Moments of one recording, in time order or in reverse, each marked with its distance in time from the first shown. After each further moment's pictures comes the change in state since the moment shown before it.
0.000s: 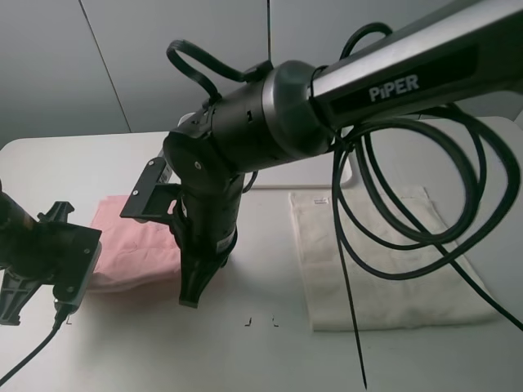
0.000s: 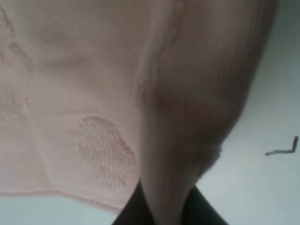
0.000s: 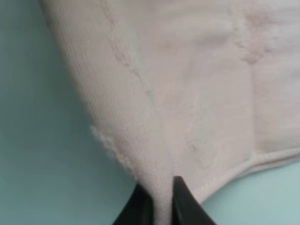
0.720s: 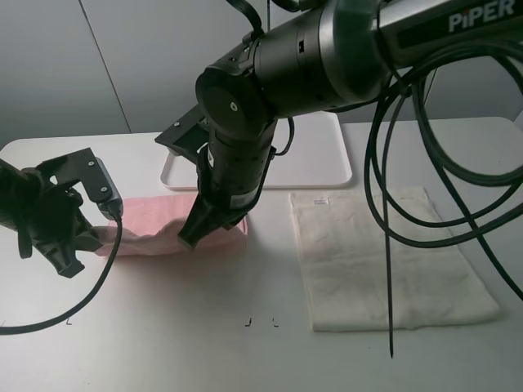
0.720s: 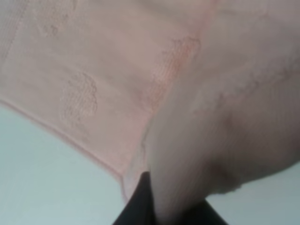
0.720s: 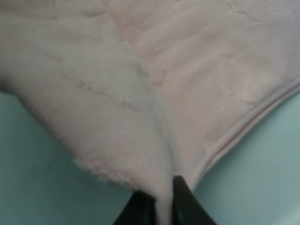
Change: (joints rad) left arm 0.000 -0.109 -0.080 -0.460 0.048 -0.259; right arm -0.074 -0.080 0.000 -0.106 0.032 0.385
